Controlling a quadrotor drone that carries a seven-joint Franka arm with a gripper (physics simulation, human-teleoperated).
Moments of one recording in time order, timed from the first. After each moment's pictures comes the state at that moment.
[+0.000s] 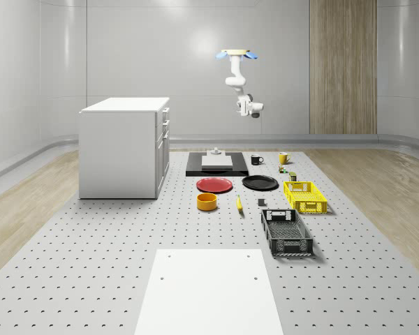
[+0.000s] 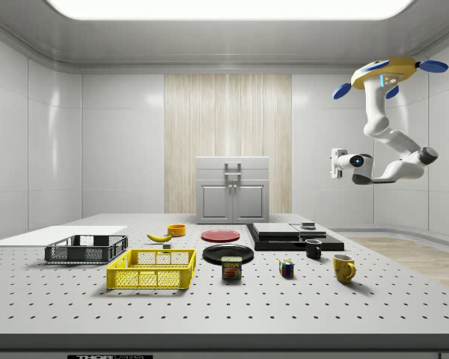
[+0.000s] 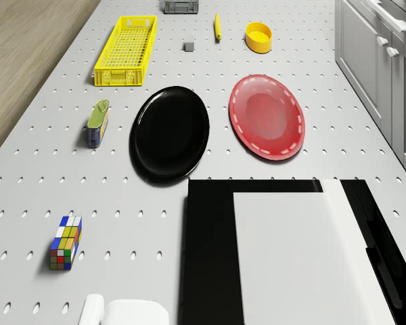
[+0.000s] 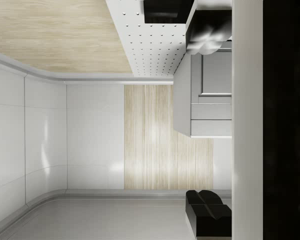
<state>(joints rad) 0.38 -0.86 -0.76 -2.42 1.00 1.48 0.65</state>
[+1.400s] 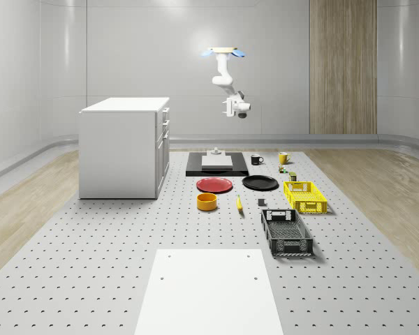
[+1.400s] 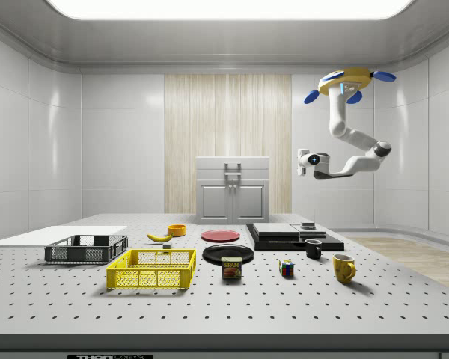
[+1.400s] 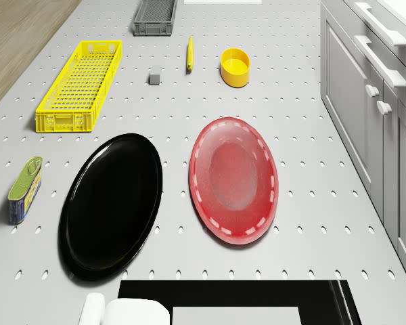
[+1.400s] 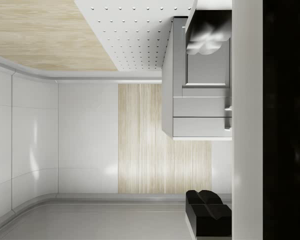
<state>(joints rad) 0.53 -0.98 -0.83 -2.44 0.91 1.60 0.72</state>
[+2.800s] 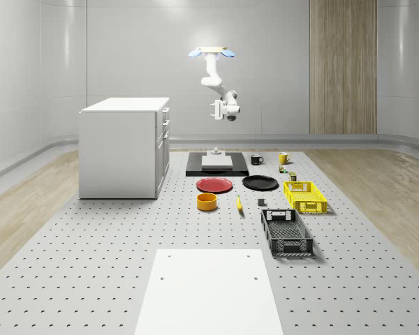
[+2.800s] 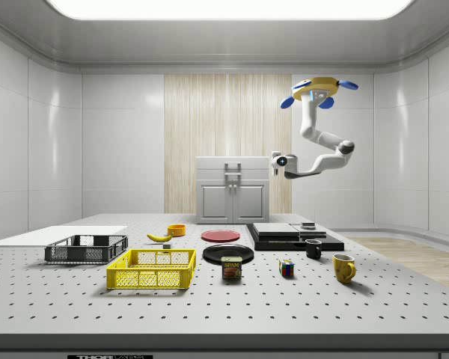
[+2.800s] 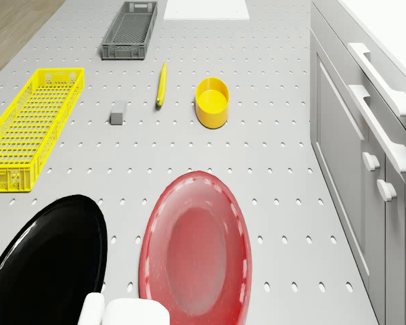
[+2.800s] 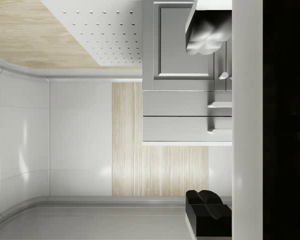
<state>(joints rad) 0.62 -1.08 -0.86 -2.45 0.84 1.69 0.78</state>
